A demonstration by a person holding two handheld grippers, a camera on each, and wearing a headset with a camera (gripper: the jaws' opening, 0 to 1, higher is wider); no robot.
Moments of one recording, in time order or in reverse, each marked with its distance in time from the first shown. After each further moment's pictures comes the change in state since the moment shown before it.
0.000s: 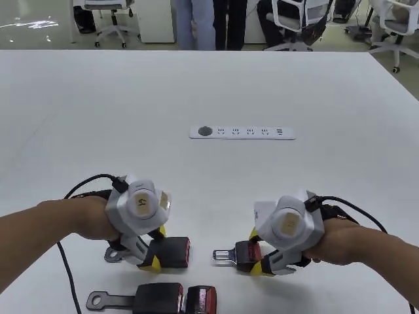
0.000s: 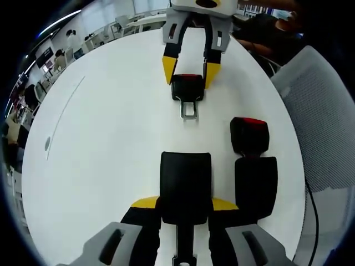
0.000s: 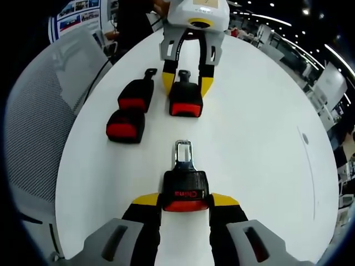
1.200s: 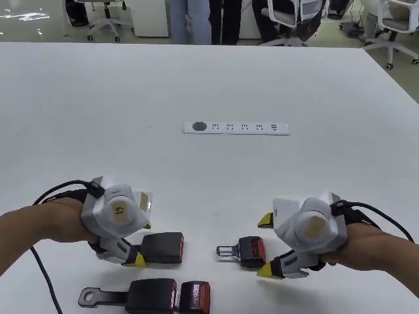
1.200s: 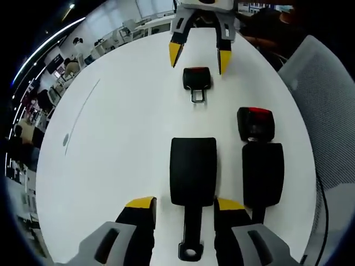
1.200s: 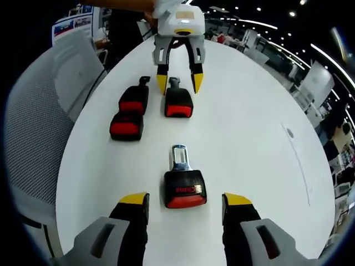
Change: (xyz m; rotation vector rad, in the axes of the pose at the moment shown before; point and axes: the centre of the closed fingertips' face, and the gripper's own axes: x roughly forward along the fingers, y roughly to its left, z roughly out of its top) left arm -0.017 0.012 -0.022 -0.004 -0.016 0.159; right arm -0.024 0.000 -0.010 0.065 -0.082 -0.099
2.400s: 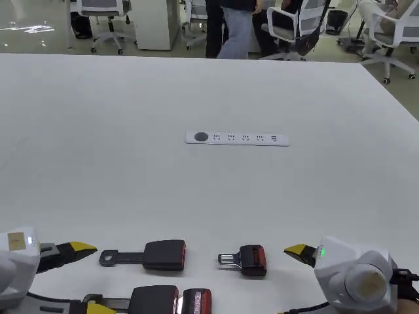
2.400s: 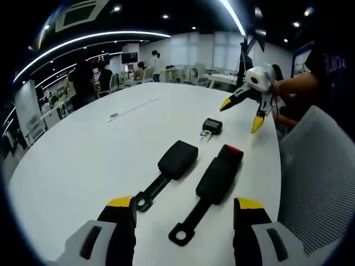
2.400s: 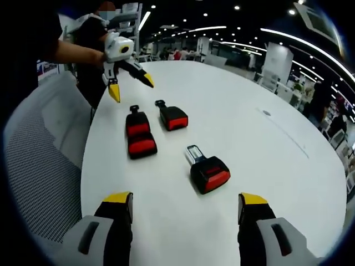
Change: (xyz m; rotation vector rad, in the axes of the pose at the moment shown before) left arm -0.069 -0.063 -0.035 -0.500 -0.461 0.181; right arm -0.030 0.045 -0.007 0.328 -0.181 -0.149
